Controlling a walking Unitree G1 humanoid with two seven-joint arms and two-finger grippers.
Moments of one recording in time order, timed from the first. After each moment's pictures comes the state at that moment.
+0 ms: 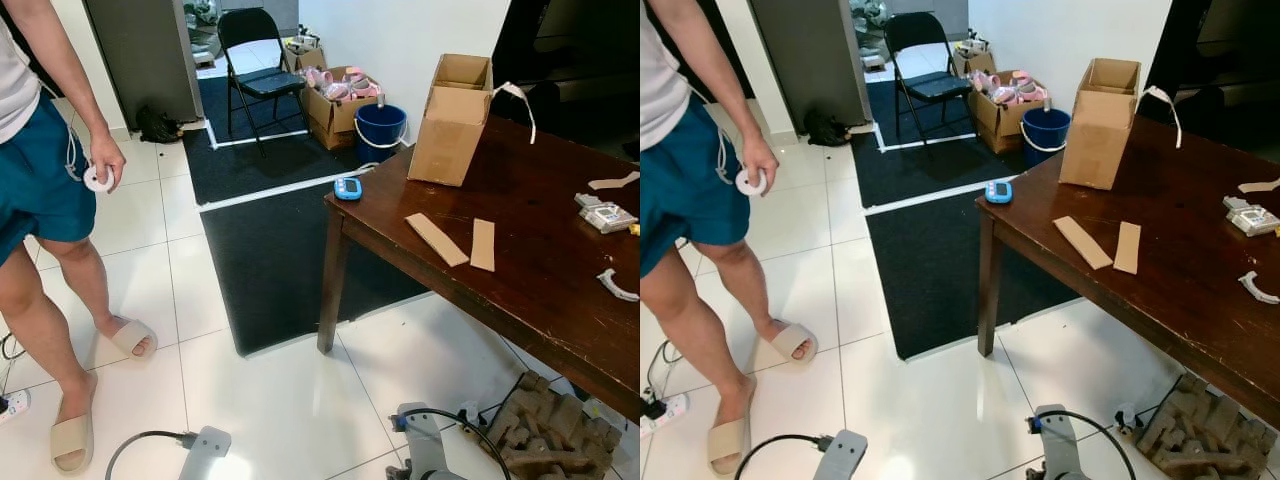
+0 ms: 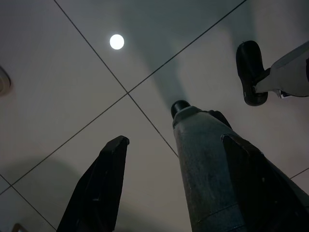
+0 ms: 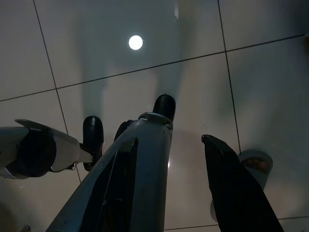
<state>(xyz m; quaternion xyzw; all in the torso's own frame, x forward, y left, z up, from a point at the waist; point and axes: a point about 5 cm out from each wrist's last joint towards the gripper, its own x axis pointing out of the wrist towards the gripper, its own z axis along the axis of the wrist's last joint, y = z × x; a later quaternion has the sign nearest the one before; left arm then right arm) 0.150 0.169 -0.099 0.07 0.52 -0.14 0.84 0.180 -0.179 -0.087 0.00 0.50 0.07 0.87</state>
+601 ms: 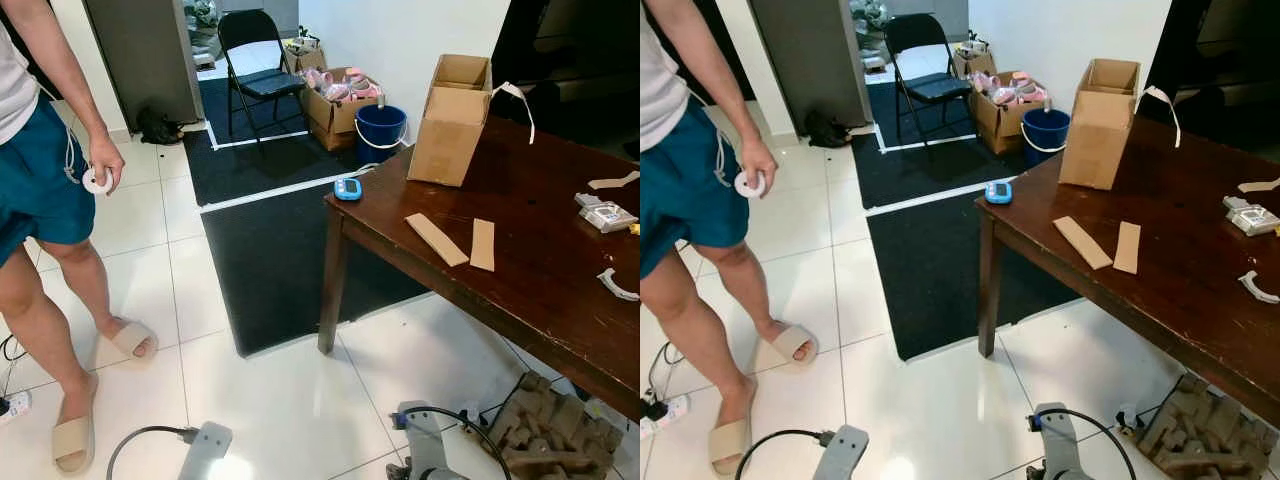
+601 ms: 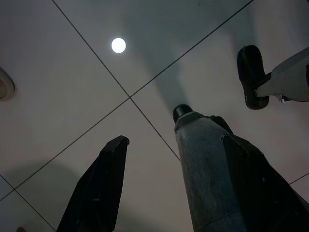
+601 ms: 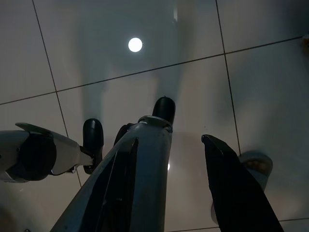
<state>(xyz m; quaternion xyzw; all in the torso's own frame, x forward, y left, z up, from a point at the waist) 0.155 0.169 -0.097 0.07 0.51 -0.14 0.84 0.182 -0.178 -0.086 0.00 0.49 0.06 0.87</state>
